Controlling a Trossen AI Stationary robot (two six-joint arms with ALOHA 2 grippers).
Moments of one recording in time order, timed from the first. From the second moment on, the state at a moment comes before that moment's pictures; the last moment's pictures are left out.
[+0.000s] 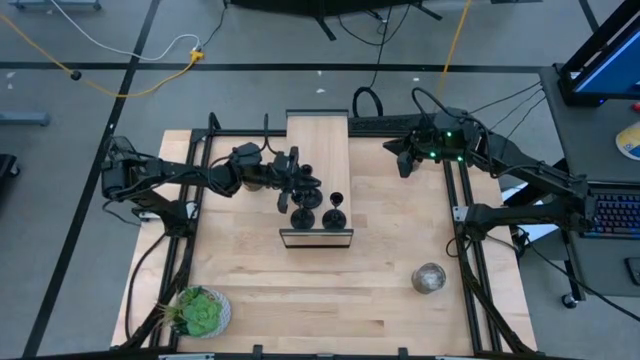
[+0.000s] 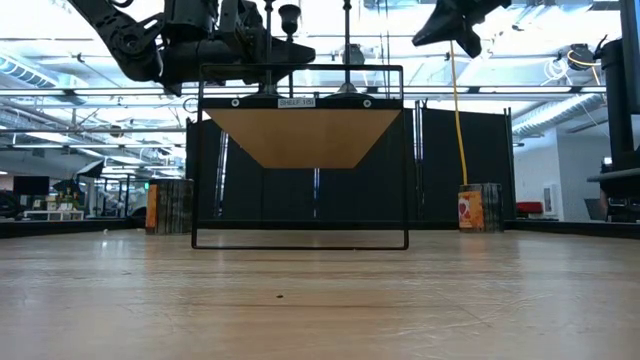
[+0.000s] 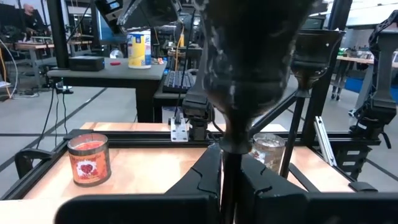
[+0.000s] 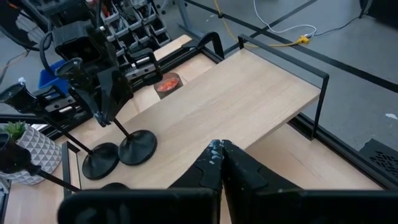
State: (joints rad) left arm 0.32 1.46 0.68 0.82 0.50 -0.06; right arm -0.44 1.01 1.13 -0.54 -0.08 0.30
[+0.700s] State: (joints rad) left arm 0.35 1.46 0.68 0.81 0.50 -0.11; right arm -0.45 1.01 1.13 -0.54 -0.08 0.30
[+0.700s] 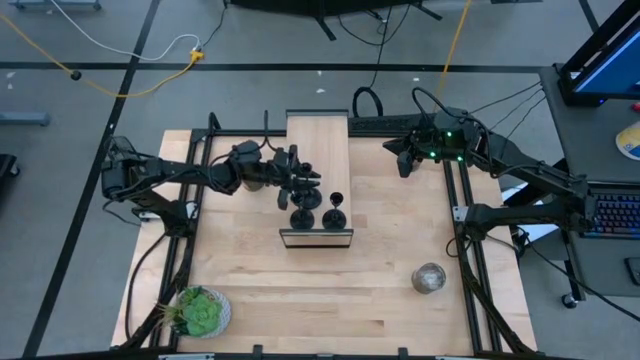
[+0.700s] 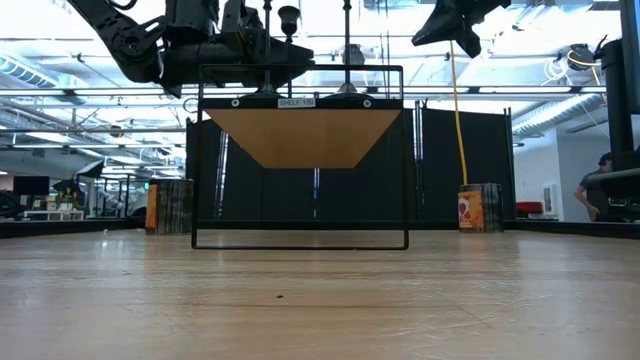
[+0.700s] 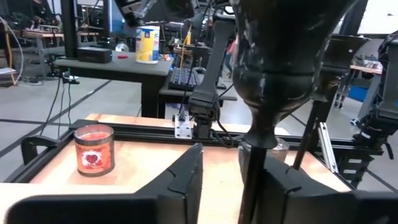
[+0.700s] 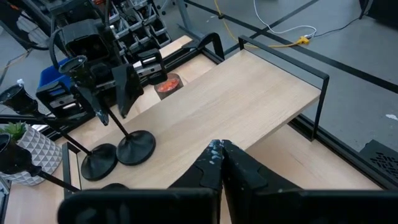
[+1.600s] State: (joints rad) left arm 0.35 1.46 0.68 0.81 0.53 -0.19; right arm -0.44 1.01 1.13 -0.54 -0.08 0.29
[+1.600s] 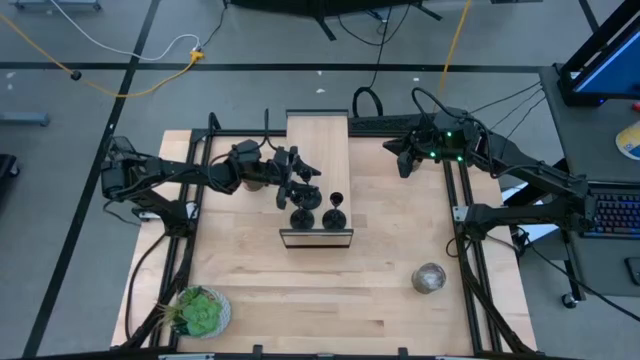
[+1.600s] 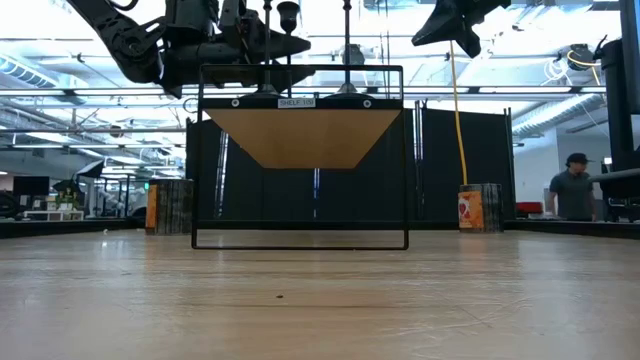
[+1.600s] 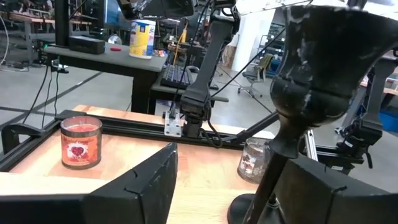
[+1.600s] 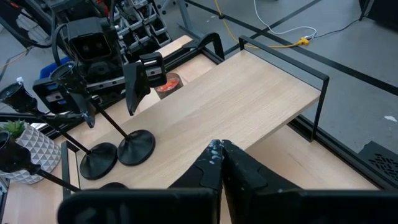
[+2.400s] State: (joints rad) left arm 0.43 1.23 0.68 0.17 0.45 -0.07; right arm -0.45 1.01 1.13 -0.54 -0.08 0.29
